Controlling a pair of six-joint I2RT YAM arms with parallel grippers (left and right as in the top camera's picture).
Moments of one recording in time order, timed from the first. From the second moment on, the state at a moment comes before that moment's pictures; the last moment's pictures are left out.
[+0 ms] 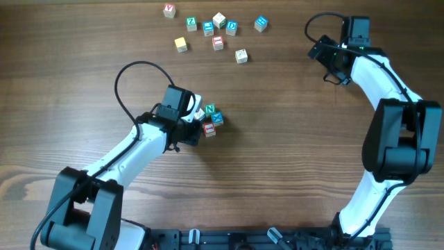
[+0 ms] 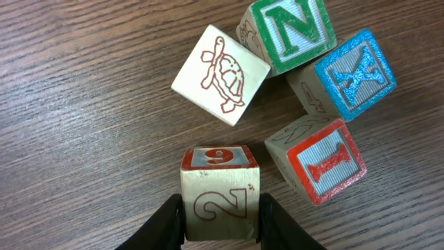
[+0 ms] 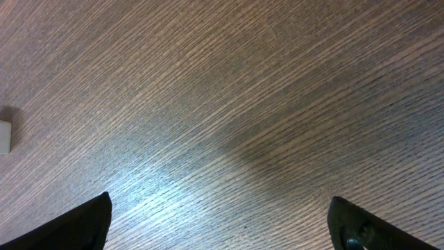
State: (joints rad) left arm -0.36 1.58 0.83 -0.44 0.08 -0.07; right arm -0.06 2.06 1.46 -0.43 -0.02 0.60
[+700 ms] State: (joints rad) left arm -0.36 1.59 0.83 -0.42 0.12 -0.06; right arm -0.06 2.06 1.46 -0.43 -0.02 0.60
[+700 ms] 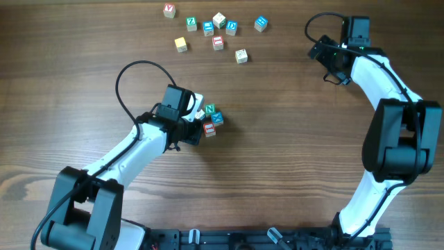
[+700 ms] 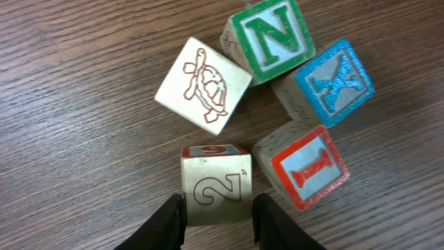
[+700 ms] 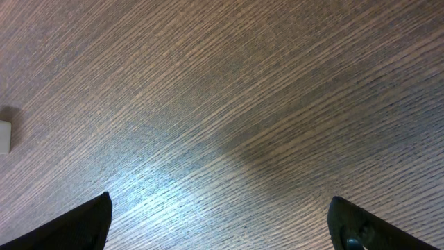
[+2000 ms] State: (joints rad) left arm -0.36 1.59 0.83 -0.43 0.07 -0.05; right arm -0.06 2.06 1.46 -0.43 -0.02 0.60
